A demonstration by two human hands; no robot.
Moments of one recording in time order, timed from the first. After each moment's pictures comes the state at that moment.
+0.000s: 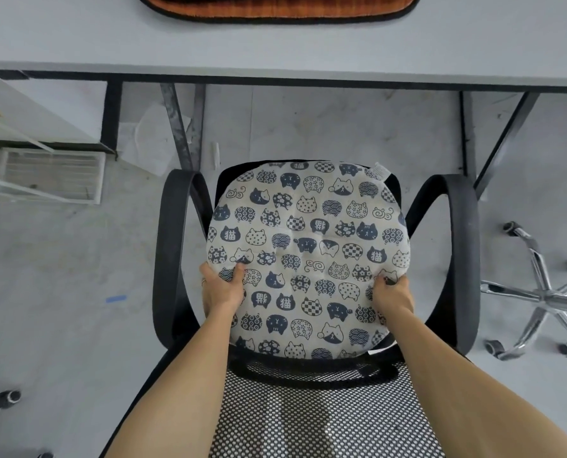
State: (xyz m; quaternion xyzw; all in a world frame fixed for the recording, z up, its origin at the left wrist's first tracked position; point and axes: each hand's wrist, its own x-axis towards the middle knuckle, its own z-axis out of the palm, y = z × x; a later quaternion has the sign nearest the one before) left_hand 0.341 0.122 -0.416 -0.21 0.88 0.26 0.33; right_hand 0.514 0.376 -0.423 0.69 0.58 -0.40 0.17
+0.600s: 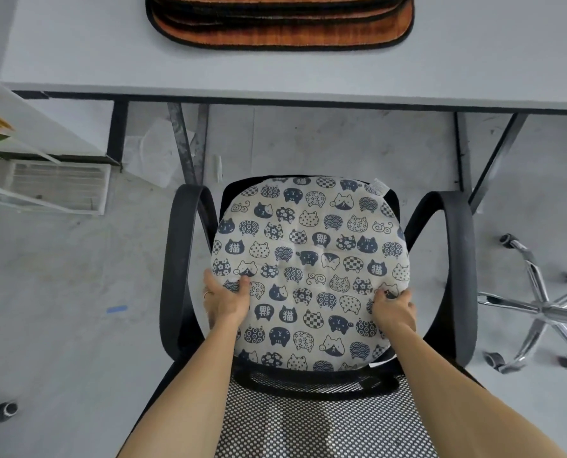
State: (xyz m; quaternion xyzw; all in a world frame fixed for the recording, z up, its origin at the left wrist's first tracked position) left_hand 0.345 0.124 -0.408 -0.21 0.88 0.26 0.34; right_hand 0.519 0.370 -0.411 0.69 0.59 -0.36 0.20
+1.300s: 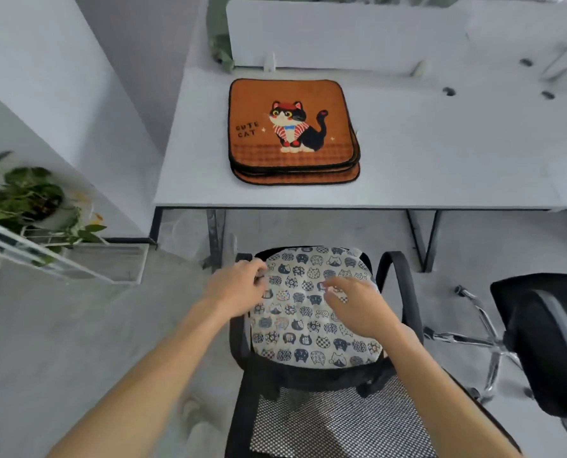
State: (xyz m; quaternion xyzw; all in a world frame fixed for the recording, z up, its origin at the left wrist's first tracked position) left_hand 0.259 0.088 -0.081 0.34 0.90 0.14 0.24; right_hand 0.436 0.274 -0.049 0.28 0.89 -0.31 0.18
